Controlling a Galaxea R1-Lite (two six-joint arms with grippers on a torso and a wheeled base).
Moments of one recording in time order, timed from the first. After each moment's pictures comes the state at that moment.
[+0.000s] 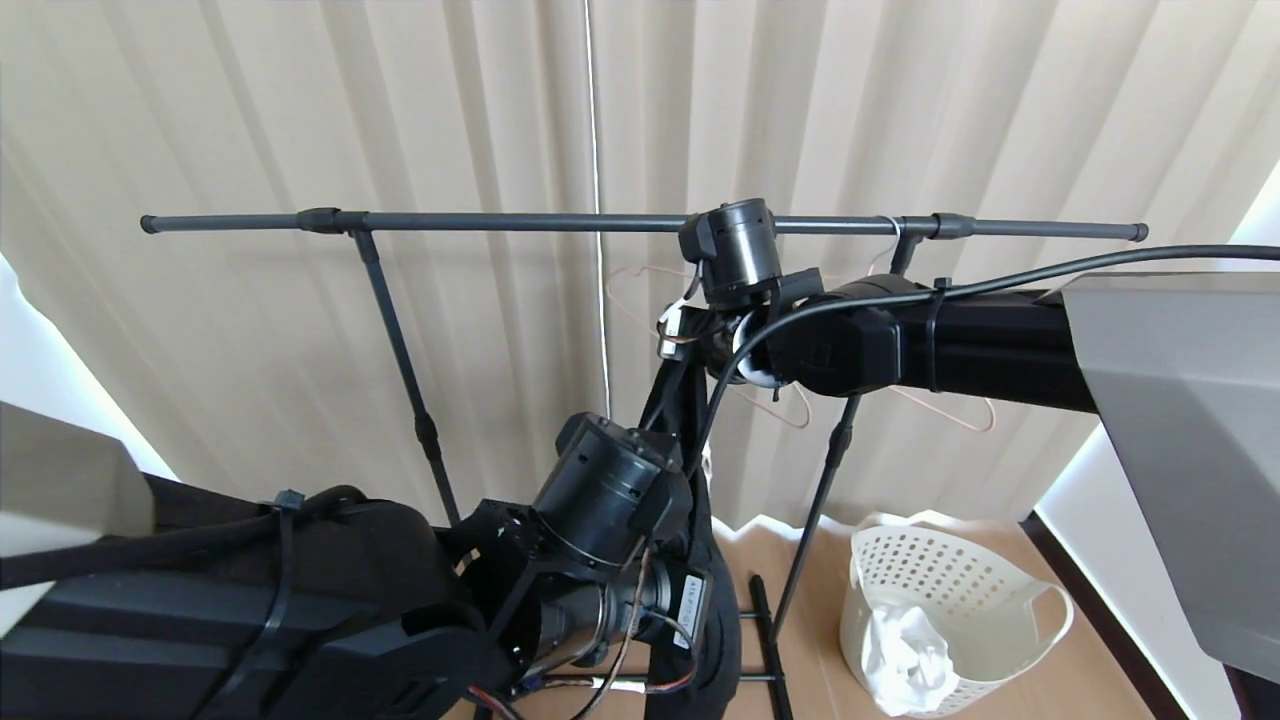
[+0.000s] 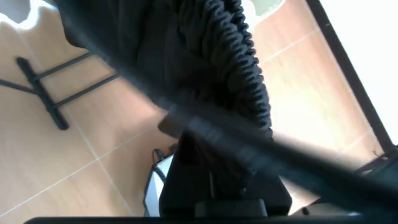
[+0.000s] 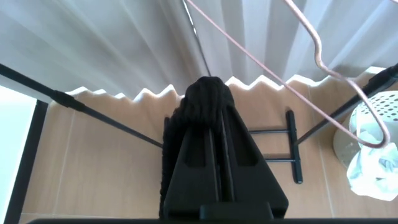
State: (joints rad) left arm -0.88 1.89 -0.99 -0.15 0.14 -0.34; right arm 0.66 2.30 -2.00 0.20 -0.48 0.54
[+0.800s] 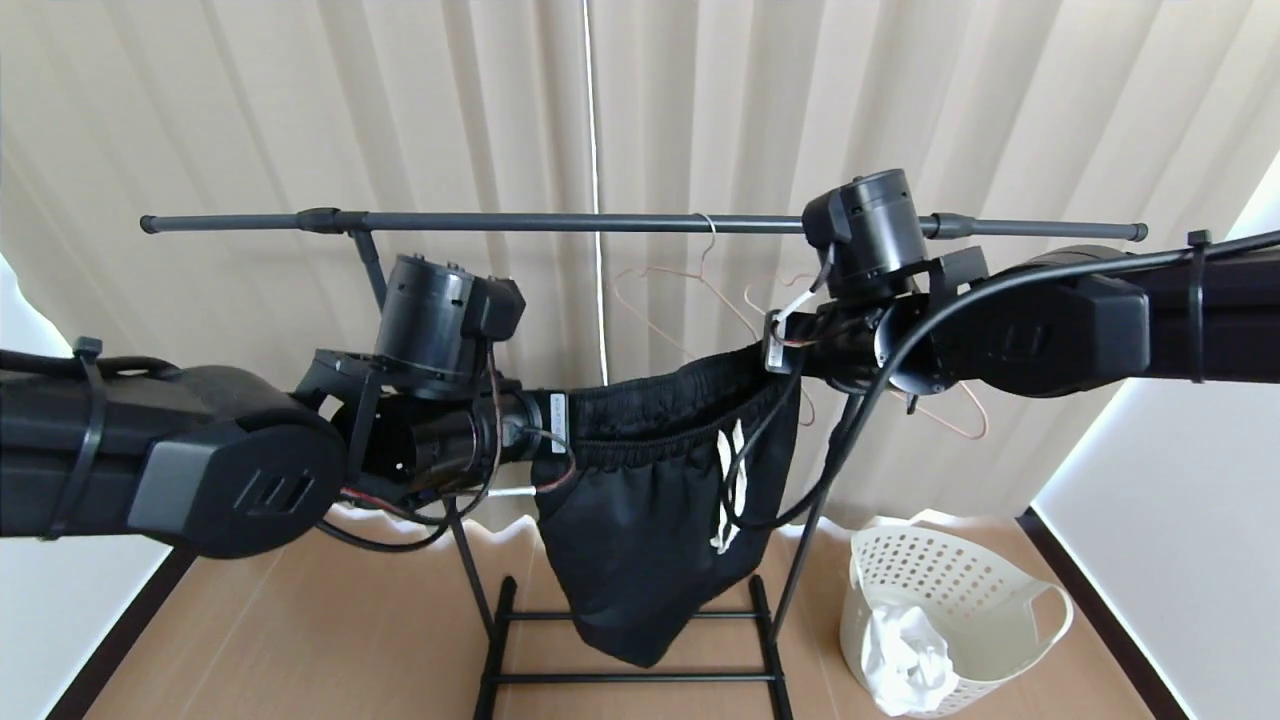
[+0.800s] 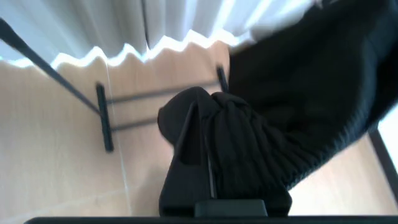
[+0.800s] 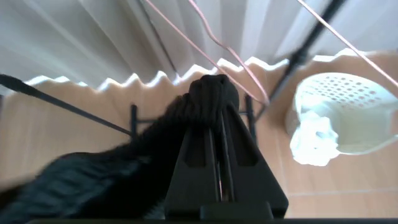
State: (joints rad) left arm -0.58 1.79 -1.11 -0.16 0.24 -0.29; right arm 0.59 1.97 -1.56 0.19 -0.52 0.49
